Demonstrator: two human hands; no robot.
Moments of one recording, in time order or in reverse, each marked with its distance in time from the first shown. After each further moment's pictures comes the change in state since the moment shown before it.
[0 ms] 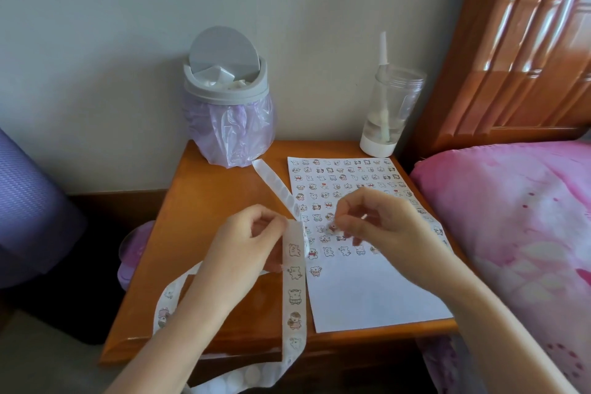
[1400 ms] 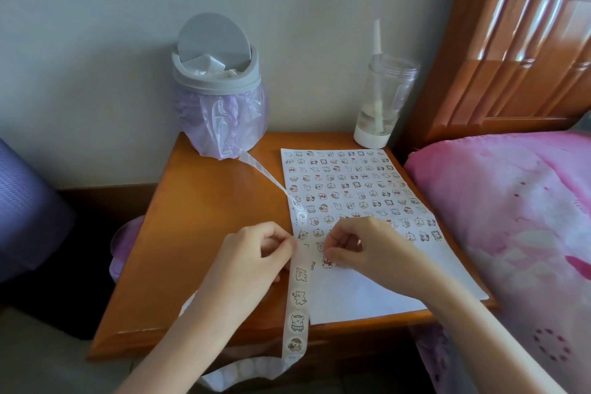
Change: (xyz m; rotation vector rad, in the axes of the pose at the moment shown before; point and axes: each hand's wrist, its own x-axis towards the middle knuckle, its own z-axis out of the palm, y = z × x) left_hand -0.006 -0.019 0.014 0.266 -0.064 0.112; right_hand -0.006 0.026 0.015 -0.285 -0.161 0.223
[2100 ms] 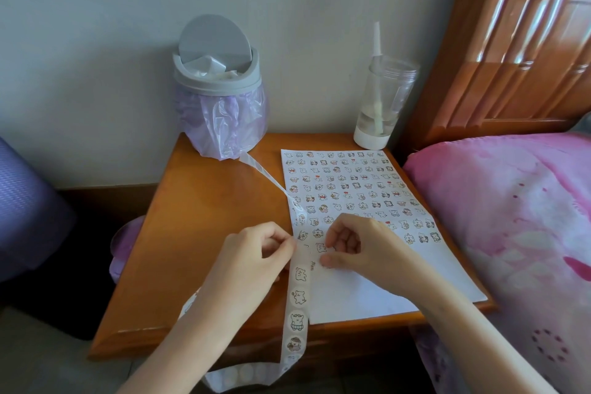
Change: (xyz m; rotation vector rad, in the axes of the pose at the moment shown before) left_hand -0.002 0.001 0.001 0.001 0.030 -0.008; right_hand 0.003 0.008 0.006 0.088 0.057 0.011
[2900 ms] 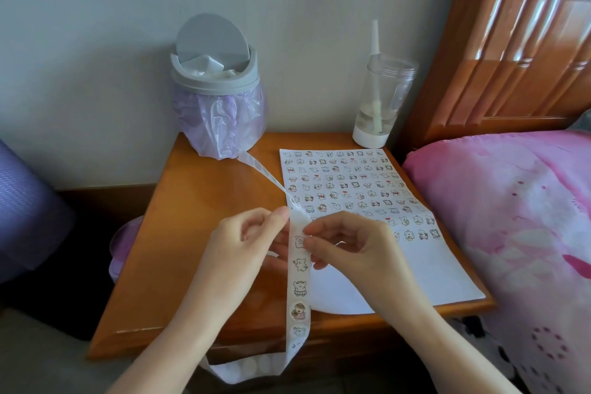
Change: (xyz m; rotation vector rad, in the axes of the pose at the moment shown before) left_hand -0.002 0.009 -0.010 -0.424 0.030 -0.055; right_hand -0.023 -0.033 0.019 0.510 0.203 -0.084
